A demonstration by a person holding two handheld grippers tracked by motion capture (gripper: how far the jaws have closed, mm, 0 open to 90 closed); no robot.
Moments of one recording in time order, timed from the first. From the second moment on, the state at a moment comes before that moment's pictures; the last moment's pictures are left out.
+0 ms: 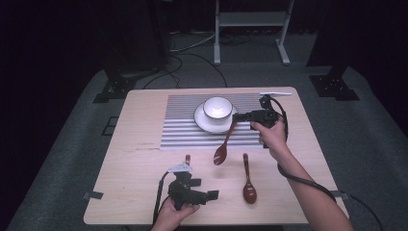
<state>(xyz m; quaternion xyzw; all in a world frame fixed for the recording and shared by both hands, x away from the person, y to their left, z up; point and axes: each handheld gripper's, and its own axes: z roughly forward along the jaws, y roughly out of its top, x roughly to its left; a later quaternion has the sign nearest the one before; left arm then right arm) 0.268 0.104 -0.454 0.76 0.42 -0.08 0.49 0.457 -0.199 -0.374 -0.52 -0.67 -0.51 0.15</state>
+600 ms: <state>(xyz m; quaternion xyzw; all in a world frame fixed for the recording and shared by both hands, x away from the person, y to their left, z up) 0.269 0.107 -0.451 0.76 0.42 -0.07 0.49 0.482 -0.191 -0.352 -0.53 -0.66 -0.51 0.12</state>
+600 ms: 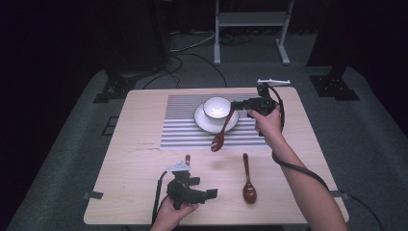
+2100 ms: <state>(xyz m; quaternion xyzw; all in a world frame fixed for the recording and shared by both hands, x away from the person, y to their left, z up) 0.270 0.111 -0.449 0.75 0.42 -0.07 0.50 0.541 -0.193 -0.315 -0.62 -0.58 -0.53 -0.01</state>
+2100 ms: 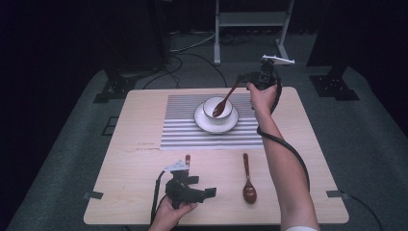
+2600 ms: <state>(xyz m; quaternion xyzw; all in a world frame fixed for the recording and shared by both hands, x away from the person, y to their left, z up) 0.268 0.109 -0.448 0.76 0.42 -0.07 0.50 0.542 -0.192 -0.320 -0.63 -0.57 -0.52 -0.03</state>
